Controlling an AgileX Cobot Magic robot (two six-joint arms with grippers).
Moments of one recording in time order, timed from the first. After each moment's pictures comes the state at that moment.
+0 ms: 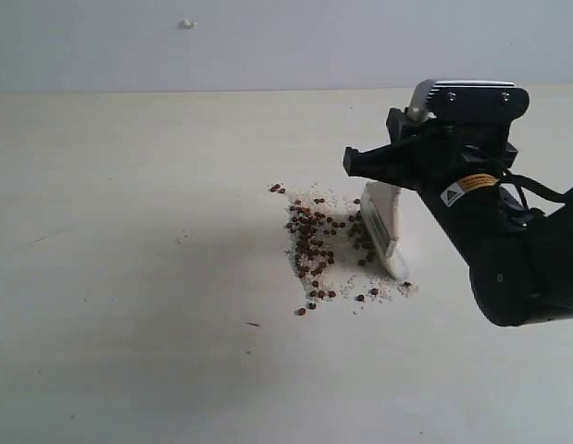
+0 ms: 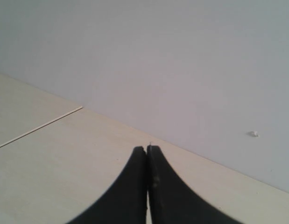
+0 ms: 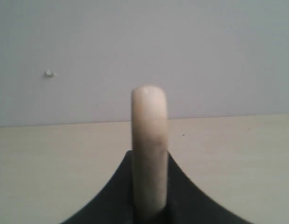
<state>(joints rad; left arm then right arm) 0.20 0.01 0.00 0.76 0.08 -1.10 0.58 1.85 -0.54 0.42 -1.13 0.01</state>
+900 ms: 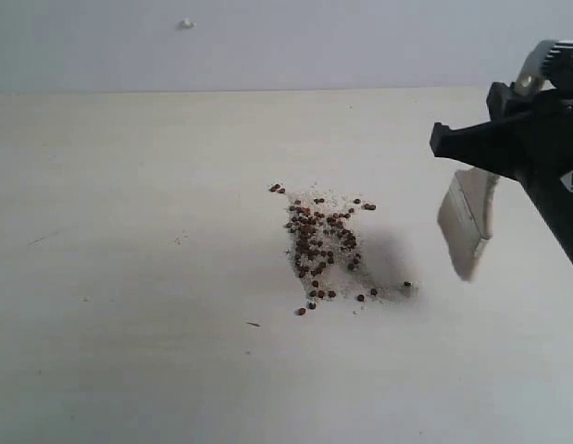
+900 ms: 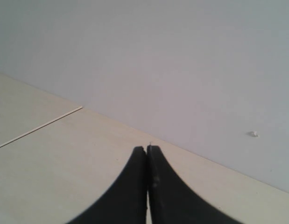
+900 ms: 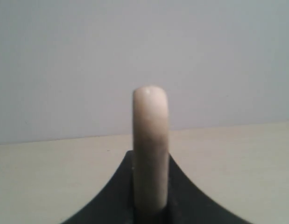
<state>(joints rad) 0.20 0.01 0.00 0.76 0.08 -1.10 0.58 1.46 -0.36 0.70 -1.01 -0.29</state>
